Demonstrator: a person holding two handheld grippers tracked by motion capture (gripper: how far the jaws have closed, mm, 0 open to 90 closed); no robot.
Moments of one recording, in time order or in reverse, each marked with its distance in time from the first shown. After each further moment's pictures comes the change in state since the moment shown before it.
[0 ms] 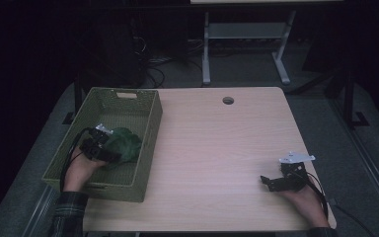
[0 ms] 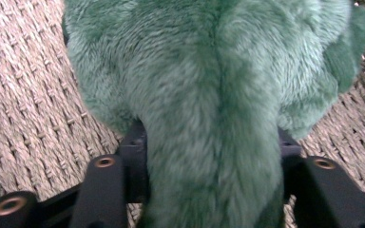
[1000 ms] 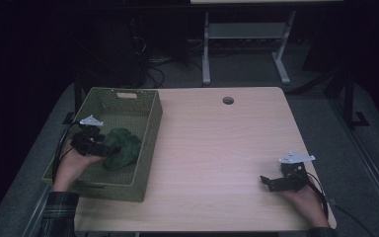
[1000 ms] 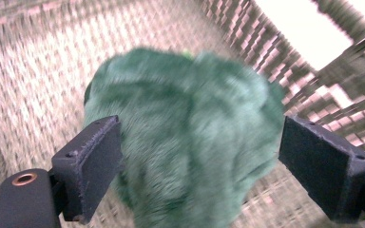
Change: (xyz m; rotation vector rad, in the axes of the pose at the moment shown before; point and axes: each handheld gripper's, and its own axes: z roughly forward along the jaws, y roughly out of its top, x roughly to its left) left arm -0.006 0.009 -0.047 -0.242 -0.066 -0.004; right arm 0.000 0.000 0.000 0.001 0.002 -0.001
